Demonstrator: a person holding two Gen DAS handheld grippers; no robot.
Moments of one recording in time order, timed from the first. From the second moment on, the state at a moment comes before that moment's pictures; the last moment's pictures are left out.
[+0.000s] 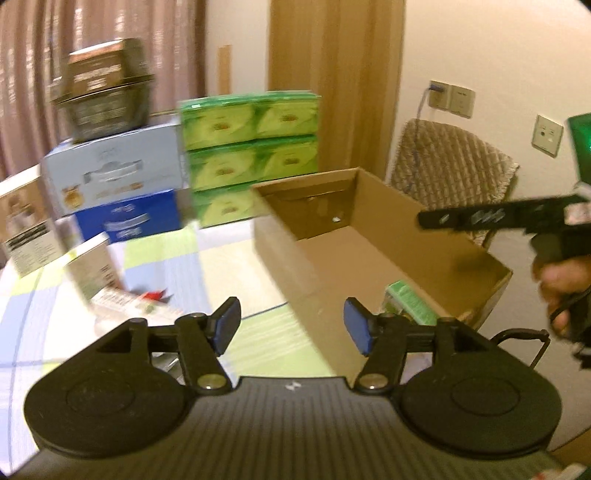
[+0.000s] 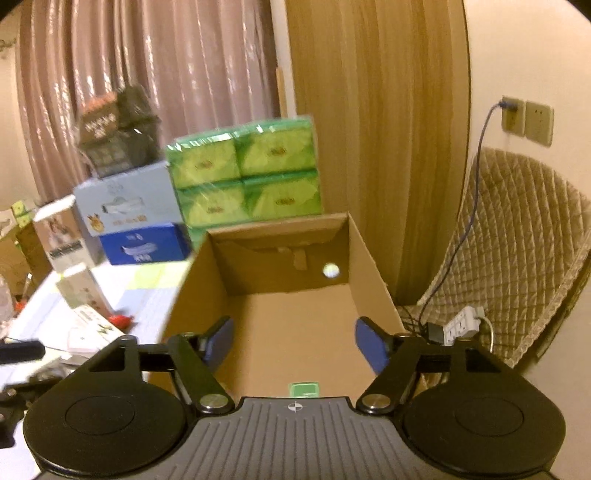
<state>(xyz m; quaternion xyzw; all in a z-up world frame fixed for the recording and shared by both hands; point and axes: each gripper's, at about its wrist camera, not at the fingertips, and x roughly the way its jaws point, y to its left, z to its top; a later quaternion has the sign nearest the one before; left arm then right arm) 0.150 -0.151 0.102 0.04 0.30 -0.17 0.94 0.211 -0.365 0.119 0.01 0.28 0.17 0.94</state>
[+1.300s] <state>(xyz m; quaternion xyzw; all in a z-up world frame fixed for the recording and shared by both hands) 0.057 0.038 0.017 0.01 0.37 -0.01 0.93 0.107 -0.167 0.014 -0.03 0.36 0.32 0.88</state>
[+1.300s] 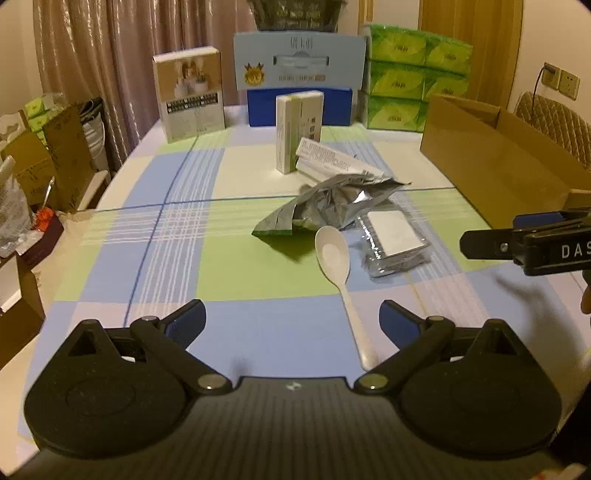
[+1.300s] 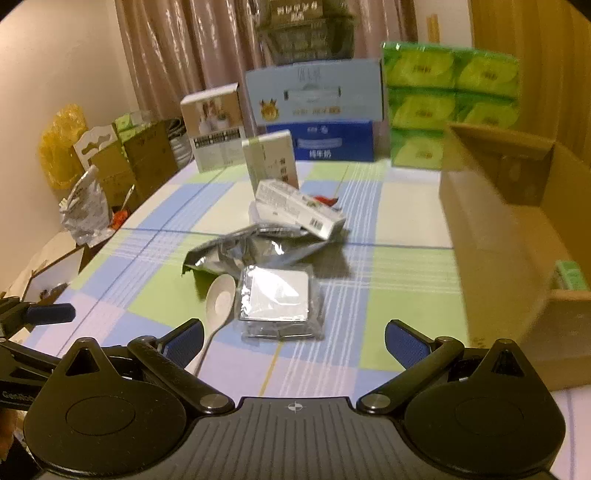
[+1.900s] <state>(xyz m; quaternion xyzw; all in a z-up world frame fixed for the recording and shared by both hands) 0.094 0.057 -0.023 0.00 0.39 0.00 0.92 0.157 -0.106 -0.037 -0.07 0.39 0.32 0.86</state>
